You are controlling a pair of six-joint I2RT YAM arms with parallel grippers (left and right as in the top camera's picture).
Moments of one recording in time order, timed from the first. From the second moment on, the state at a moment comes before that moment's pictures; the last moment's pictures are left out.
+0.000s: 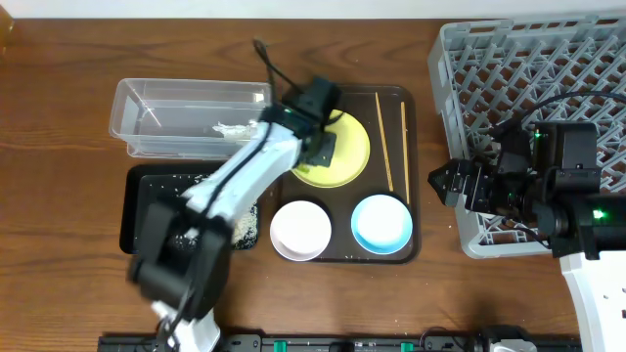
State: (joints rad) left arm -0.49 1.84 1.42 -0.76 -0.05 -0.26; right arm 0.04 1.12 1.18 -1.10 -0.41 0.28
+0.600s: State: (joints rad) left arm -0.19 1.76 1.43 -0.84 -0.16 -0.29; right arm 0.04 1.12 1.18 -1.10 -0.41 0.28
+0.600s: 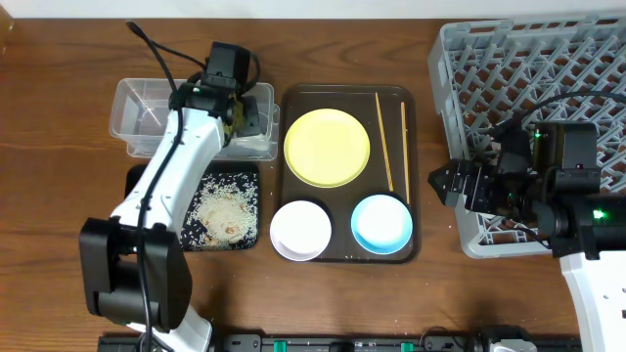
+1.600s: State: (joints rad) left arm -0.41 0.95 1.48 -1.40 -0.05 -0.35; right arm 0.08 1.12 1.18 -1.09 -0.30 0.27
